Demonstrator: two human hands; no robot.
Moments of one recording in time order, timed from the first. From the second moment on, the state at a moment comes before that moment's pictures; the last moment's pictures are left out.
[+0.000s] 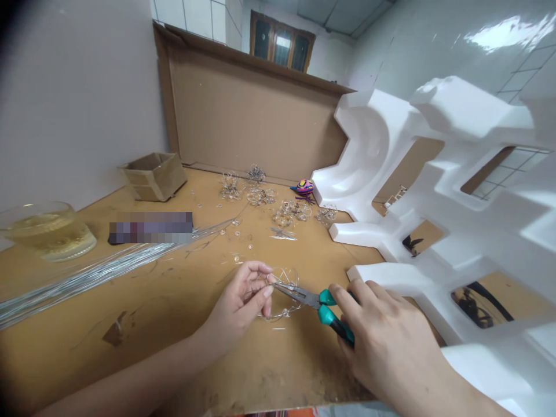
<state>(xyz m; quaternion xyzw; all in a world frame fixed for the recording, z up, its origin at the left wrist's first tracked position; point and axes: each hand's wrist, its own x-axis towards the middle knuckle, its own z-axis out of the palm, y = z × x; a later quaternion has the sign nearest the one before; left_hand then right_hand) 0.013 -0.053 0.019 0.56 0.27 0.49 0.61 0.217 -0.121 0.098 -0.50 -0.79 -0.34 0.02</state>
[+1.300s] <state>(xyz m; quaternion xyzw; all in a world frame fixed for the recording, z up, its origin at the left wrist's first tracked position) -0.006 -0.011 0.015 0.35 0.22 0.44 0.80 0.218 -0.038 -0.003 -0.65 -0.74 -0.04 0.15</state>
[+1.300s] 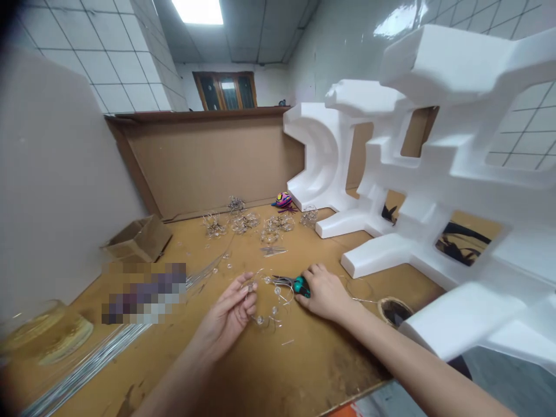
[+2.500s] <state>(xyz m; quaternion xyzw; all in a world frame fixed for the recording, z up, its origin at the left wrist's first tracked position) 0.001 -0.016 0.007 0.72 0.39 0.42 0.38 0.195 -0.007 0.013 -0.43 -0.51 0.65 0.37</state>
